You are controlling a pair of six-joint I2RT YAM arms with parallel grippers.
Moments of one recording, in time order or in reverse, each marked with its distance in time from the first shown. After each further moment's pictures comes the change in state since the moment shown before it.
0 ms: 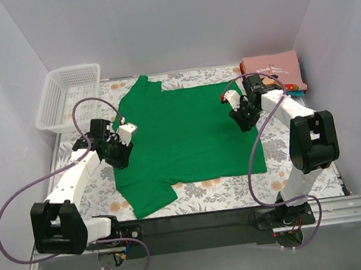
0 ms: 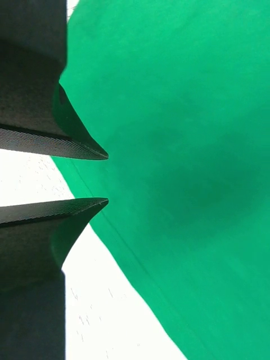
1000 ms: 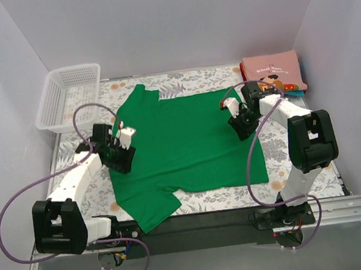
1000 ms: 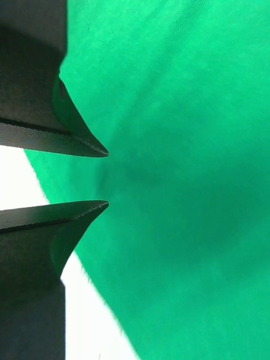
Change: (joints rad) left arm -0.003 0.027 -0.122 0.098 -0.053 -0.115; right arm 0.017 0.019 -0.087 0.037 -0.047 0.055
